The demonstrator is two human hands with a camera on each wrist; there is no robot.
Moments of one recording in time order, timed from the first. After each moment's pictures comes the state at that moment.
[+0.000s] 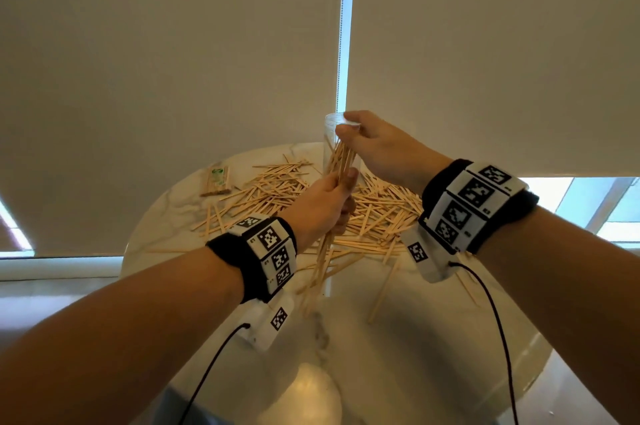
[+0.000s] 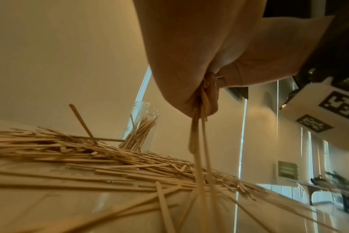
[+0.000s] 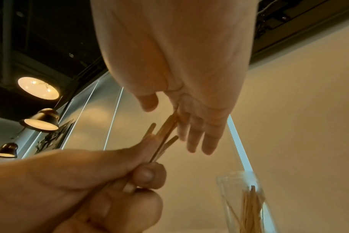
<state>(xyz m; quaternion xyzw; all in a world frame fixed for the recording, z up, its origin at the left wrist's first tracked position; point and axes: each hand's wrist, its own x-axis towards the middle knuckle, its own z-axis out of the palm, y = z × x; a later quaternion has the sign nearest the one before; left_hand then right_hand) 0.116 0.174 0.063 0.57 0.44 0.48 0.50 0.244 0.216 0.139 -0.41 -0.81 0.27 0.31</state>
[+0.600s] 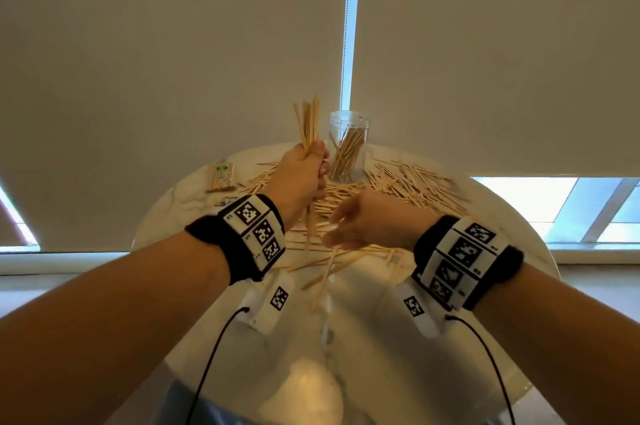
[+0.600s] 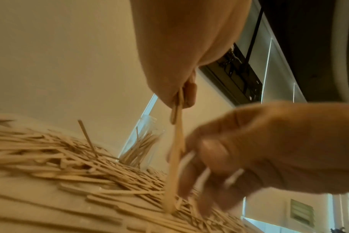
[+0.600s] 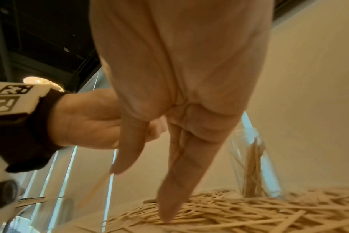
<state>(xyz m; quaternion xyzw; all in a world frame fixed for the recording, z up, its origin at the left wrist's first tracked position) 0.089 0.180 0.082 0.46 0.47 0.61 0.44 0.240 0.189 0.076 -0.46 -0.81 0.34 0.10</state>
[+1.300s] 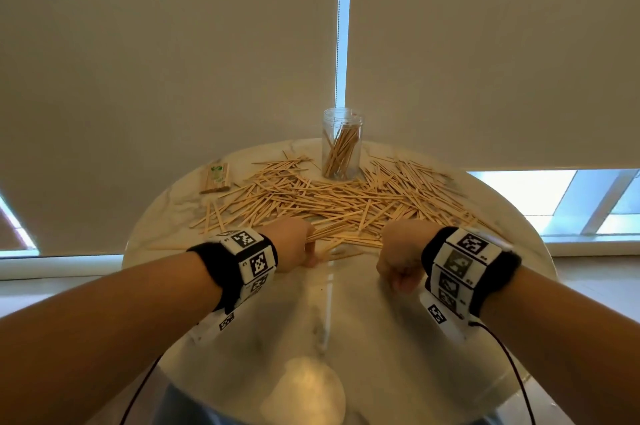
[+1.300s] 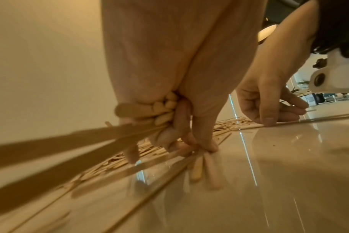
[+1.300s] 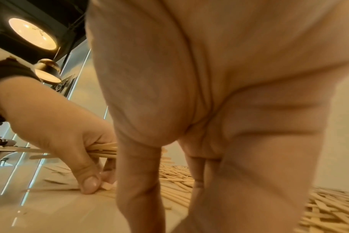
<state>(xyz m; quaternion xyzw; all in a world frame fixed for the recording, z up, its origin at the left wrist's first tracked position) 0.078 0.165 0.031 0.71 0.70 -0.03 0.12 0.272 0.193 0.059 -0.62 -0.72 0.27 -0.15</state>
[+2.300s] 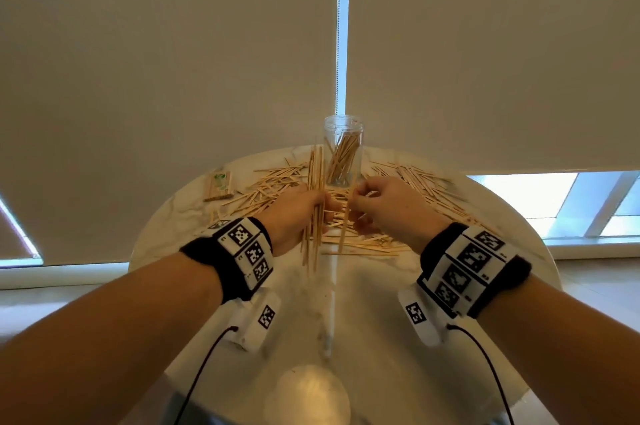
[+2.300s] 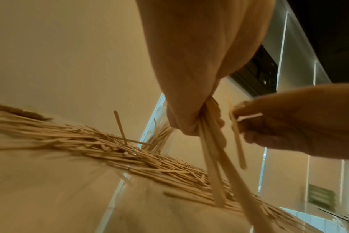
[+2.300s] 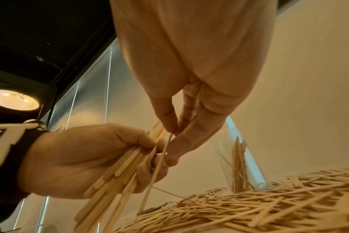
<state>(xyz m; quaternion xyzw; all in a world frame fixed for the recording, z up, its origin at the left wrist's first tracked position) 0.090 0.170 0.063 0.45 0.54 0.49 0.51 0.260 0.193 0.074 -0.47 -0.69 0.42 0.35</state>
